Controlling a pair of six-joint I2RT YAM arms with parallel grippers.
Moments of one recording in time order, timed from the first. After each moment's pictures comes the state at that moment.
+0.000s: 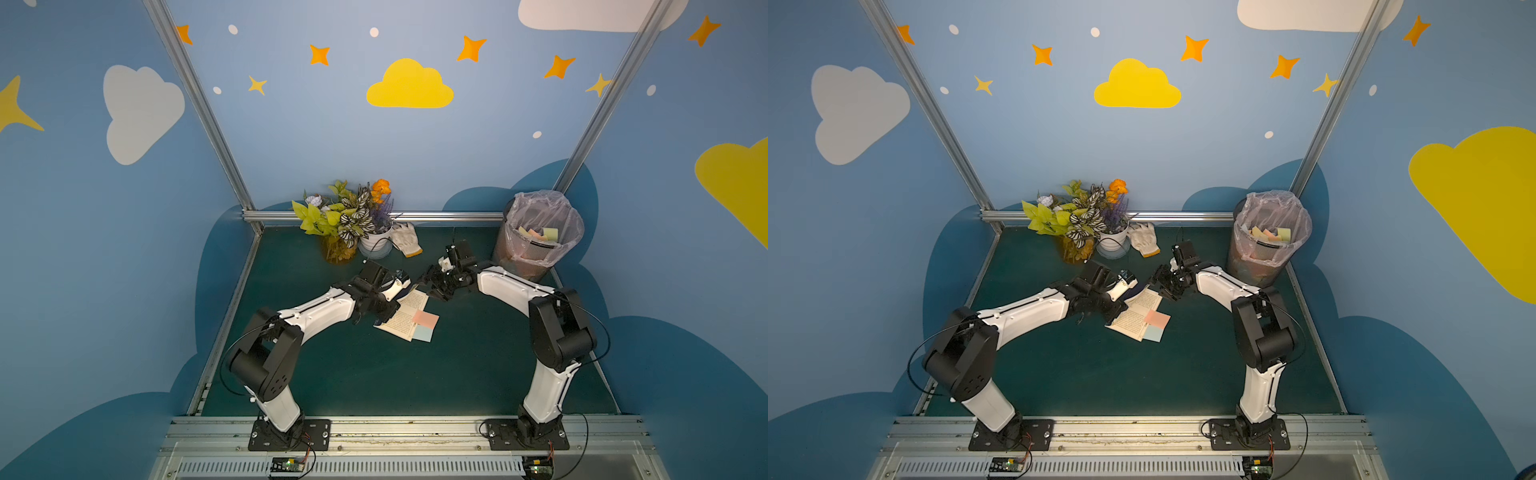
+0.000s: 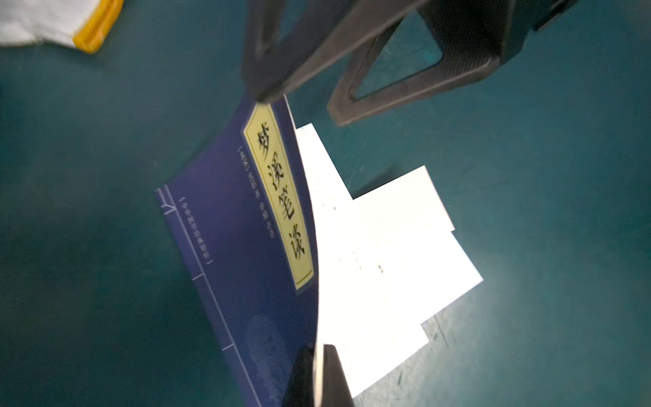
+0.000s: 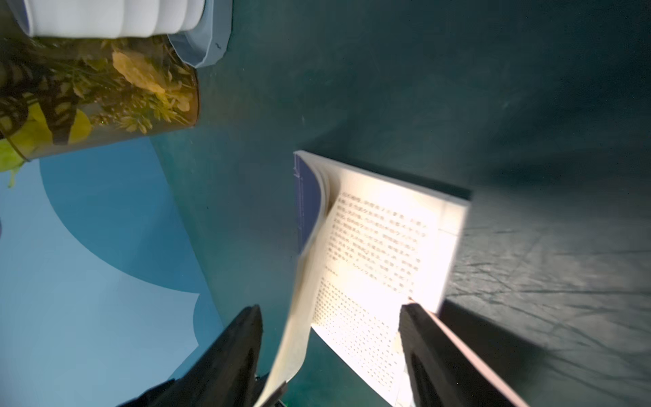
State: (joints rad) left arm -0.53 1.69 1.06 -0.32 0.38 0.14; right arm 0.44 1.87 1.29 -0.39 -0.47 0.93
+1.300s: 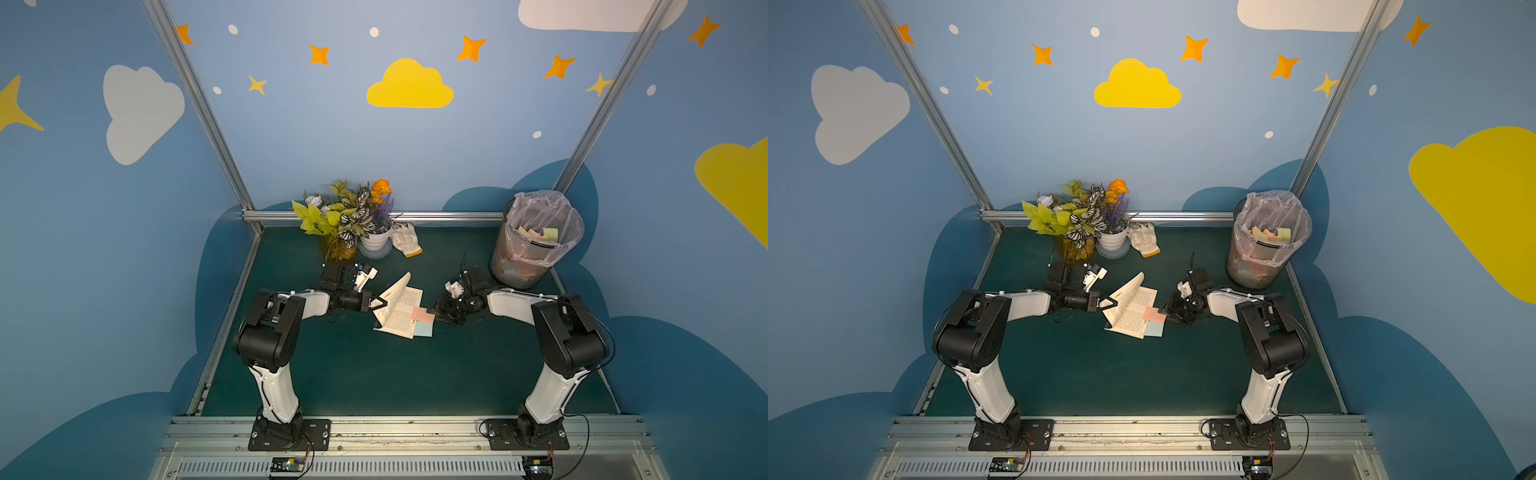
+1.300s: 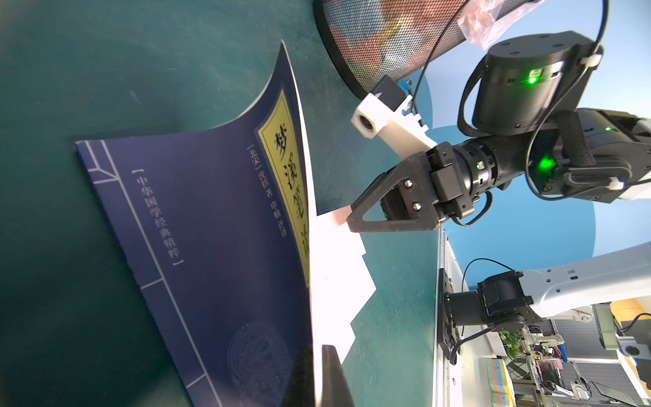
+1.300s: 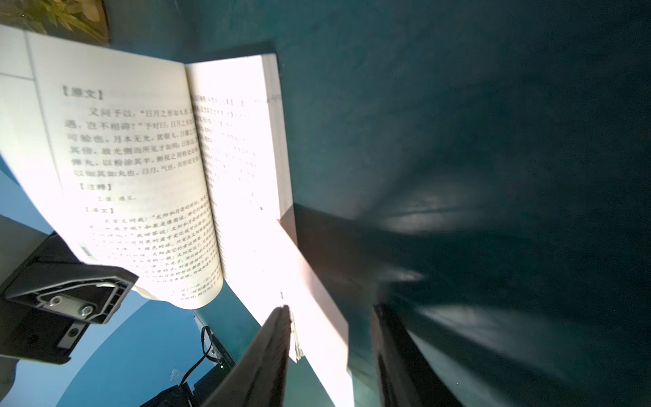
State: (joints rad) left arm -0.24 1.86 0.93 0.07 1.00 -0.18; right arm 0.39 1.82 0.95 -0.21 -0.60 0.75
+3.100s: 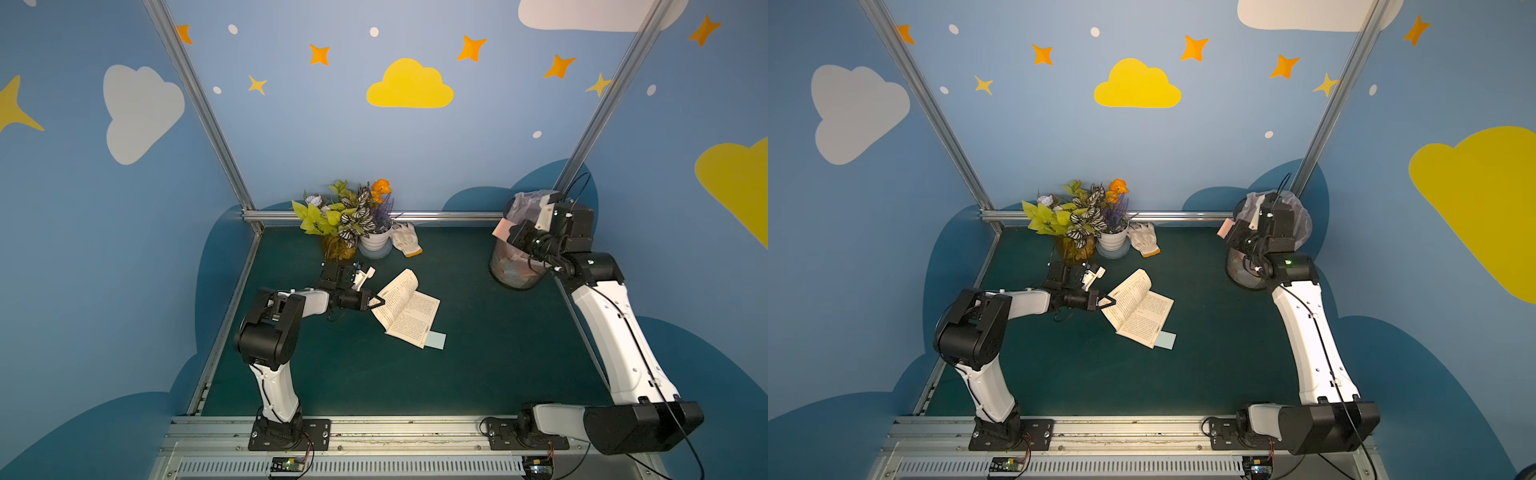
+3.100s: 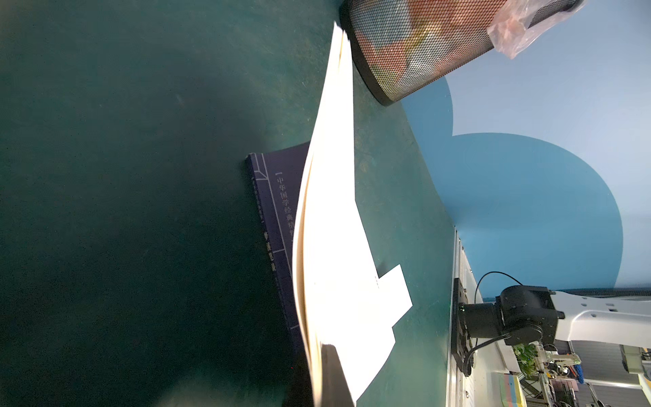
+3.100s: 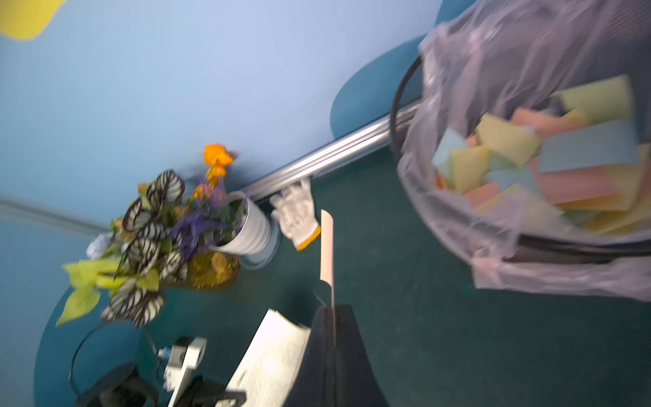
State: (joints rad) left arm -0.23 1.87 0.94 0.05 0.96 -0.19; right arm 0.10 1.33 1.55 -0.68 -0.05 0.51
